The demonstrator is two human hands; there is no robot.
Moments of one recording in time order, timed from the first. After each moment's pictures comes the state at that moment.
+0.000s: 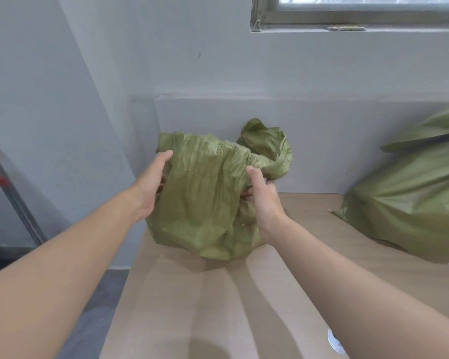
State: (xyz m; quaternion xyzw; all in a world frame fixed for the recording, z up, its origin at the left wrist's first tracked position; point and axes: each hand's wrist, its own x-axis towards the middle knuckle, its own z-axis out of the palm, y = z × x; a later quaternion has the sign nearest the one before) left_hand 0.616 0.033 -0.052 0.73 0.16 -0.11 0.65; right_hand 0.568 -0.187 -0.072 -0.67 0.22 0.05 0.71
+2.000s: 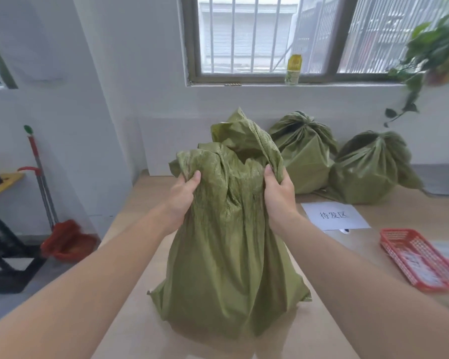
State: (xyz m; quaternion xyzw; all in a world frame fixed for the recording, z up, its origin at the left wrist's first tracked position) left_hand 0.052 -0.235 0.089 0.68 0.01 -0.08 0.73; right_hand 0.049 -0.435 0.065 -0.64 0.17 -0.15 0.74
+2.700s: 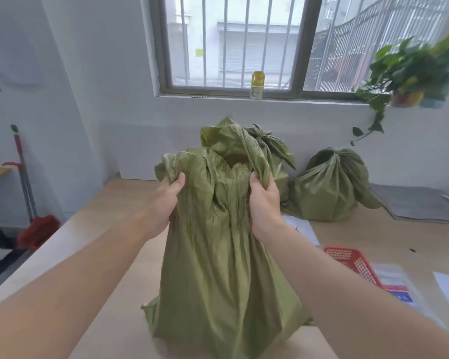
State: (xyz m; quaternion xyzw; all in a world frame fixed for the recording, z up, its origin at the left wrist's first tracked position) left_hand -0.014 -0.503 0.107 0.68 0.01 -0.03 0.73; right_hand 0.005 -0.706 0.083 -0.60 0.10 -0.10 0.79
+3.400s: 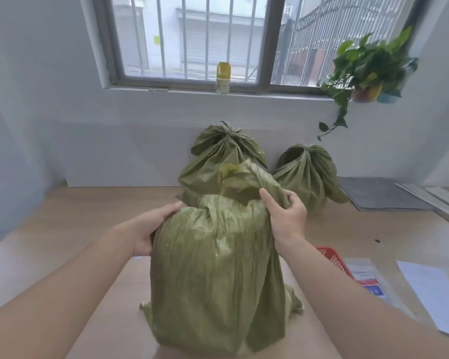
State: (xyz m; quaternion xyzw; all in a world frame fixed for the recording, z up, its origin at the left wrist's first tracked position) left_hand 0.098 -0.527 0.055 0.66 0.11 -0.31 0.68; right_hand 0.056 -0.800 0.042 -0.65 0.18 -0.26 0.69
